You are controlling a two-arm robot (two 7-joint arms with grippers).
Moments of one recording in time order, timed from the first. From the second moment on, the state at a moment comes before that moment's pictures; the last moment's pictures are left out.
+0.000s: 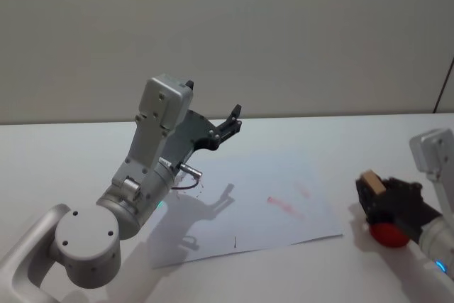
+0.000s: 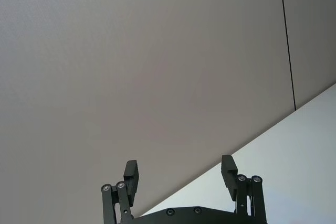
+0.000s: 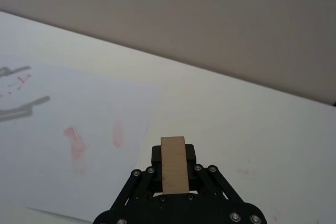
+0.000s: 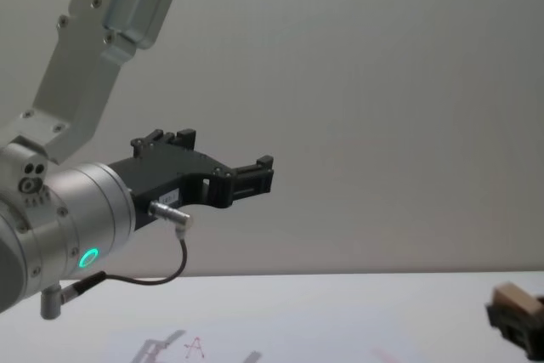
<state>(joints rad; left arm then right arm) -0.24 0.38 0.45 -1.63 -0.20 0.01 -0.01 -0.01 0.34 -0.23 -1.71 0.16 0.34 0.16</state>
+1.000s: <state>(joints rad) -0.24 0.38 0.45 -1.63 -0.20 0.01 -0.01 0.24 0.20 -0.30 -1.46 0.11 0.38 0.46</state>
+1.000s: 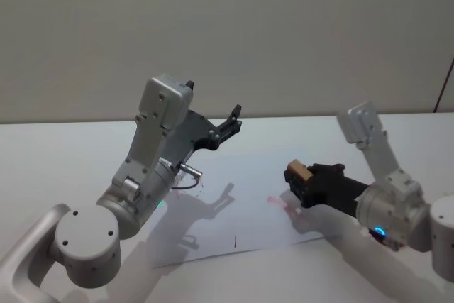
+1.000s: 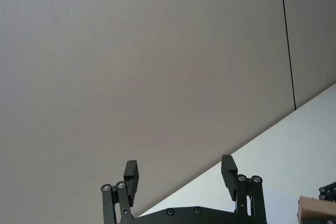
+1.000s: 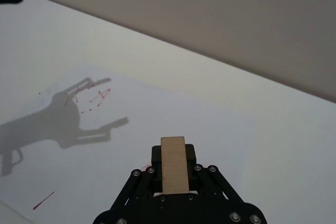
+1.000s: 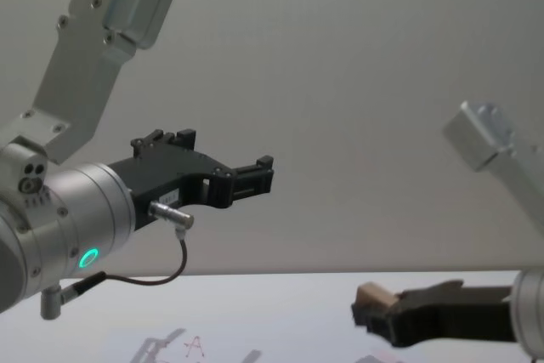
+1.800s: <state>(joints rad) -0.24 0.38 0.45 -1.63 -0.20 0.01 -0.01 0.35 0.13 -0.36 -1.24 0.02 0.47 0.53</state>
